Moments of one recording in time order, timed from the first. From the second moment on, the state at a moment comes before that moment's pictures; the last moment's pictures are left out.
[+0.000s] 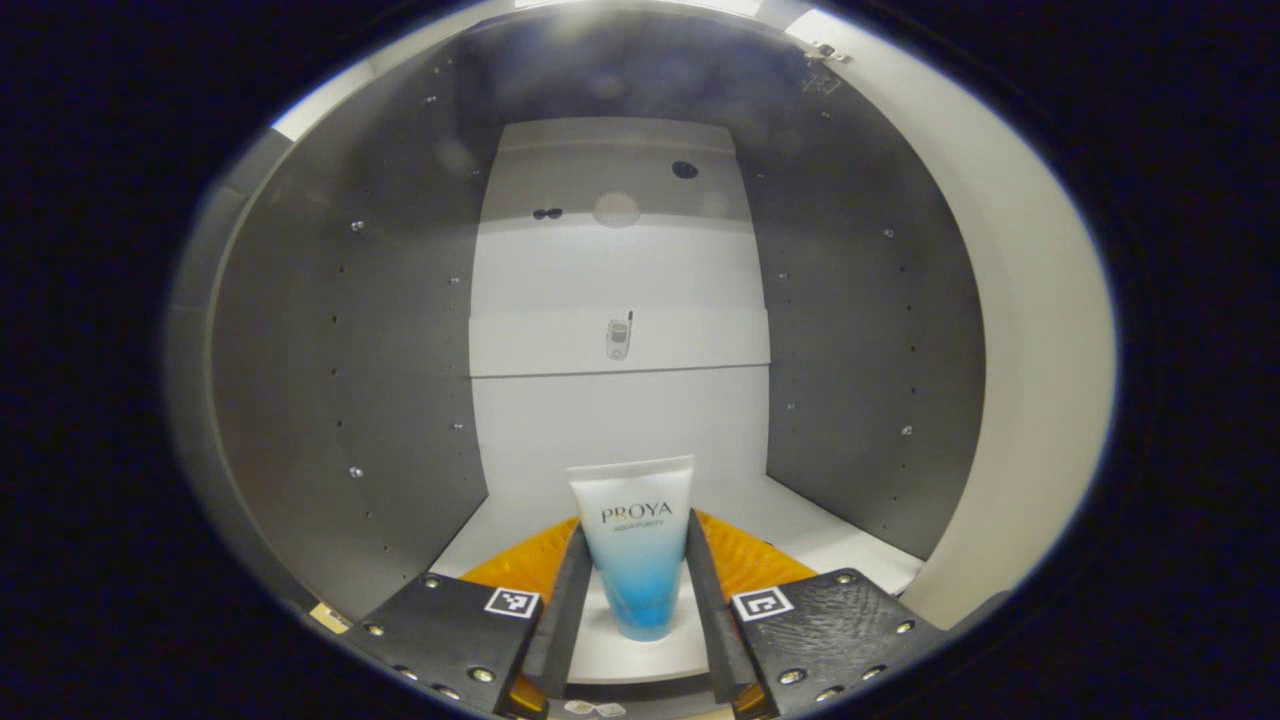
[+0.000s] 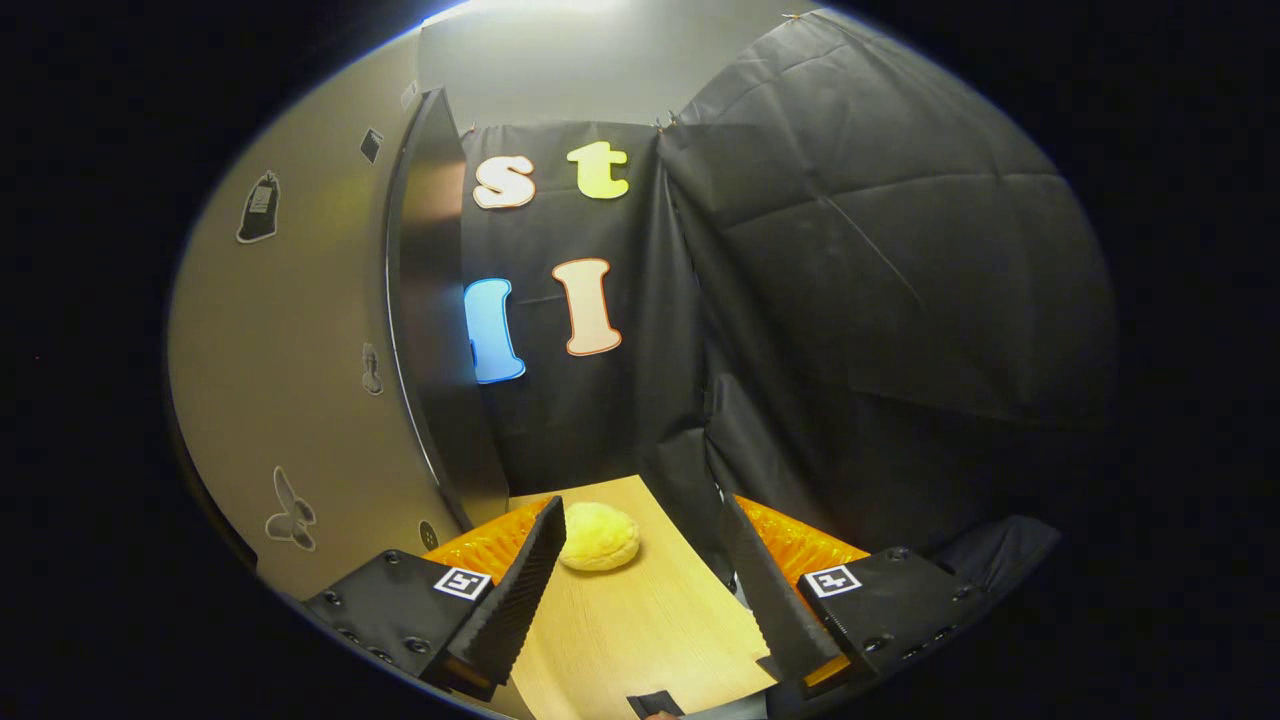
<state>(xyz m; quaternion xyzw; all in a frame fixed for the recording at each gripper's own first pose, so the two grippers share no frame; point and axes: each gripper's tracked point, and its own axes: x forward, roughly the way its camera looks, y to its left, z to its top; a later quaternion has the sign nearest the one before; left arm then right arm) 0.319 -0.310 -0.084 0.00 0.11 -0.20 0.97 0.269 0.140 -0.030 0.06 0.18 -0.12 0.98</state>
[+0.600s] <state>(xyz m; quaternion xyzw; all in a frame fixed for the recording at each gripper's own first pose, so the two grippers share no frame) 0.282 -0.288 -0.060 -0.01 0.09 -0.20 0.98 0.272 0.147 -0.028 0.06 0.17 -0.09 0.98</state>
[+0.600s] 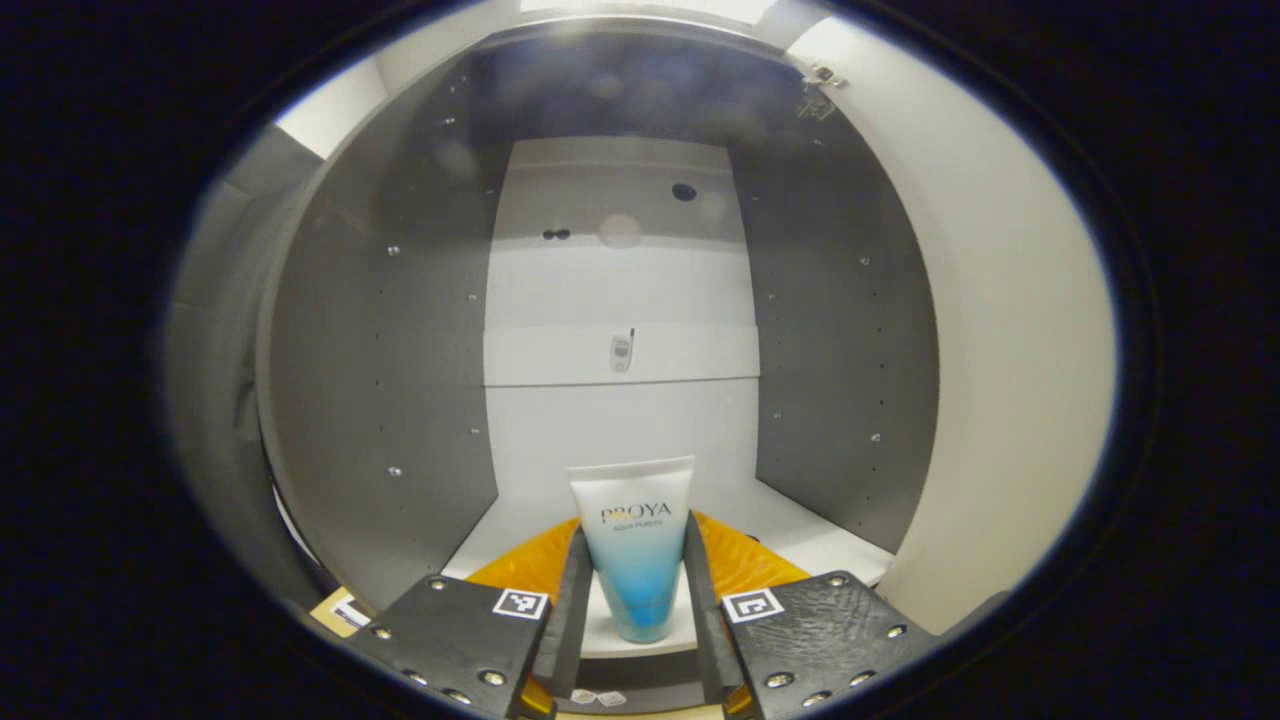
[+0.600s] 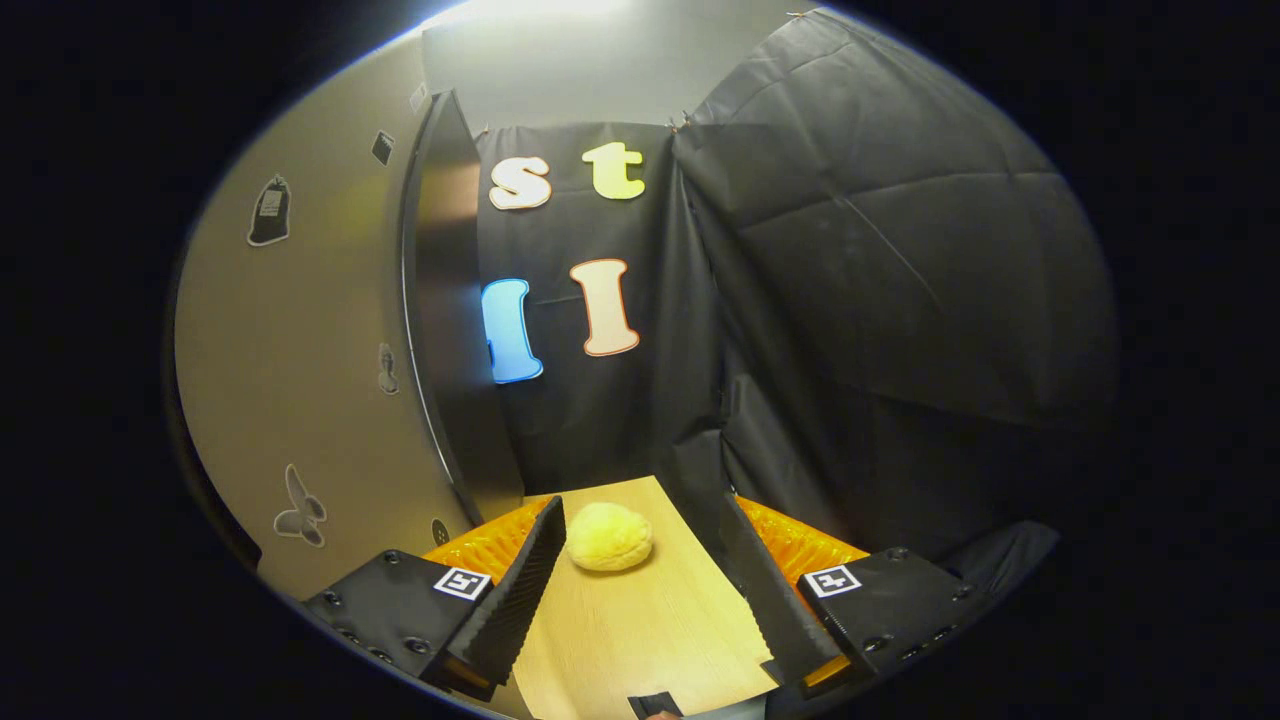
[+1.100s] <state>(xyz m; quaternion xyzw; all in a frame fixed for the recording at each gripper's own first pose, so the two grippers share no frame) 0.227 -0.231 -0.036 0.00 0.07 -0.15 0.99 0.263 0.156 -0.023 0.05 0.17 -0.03 0.98</state>
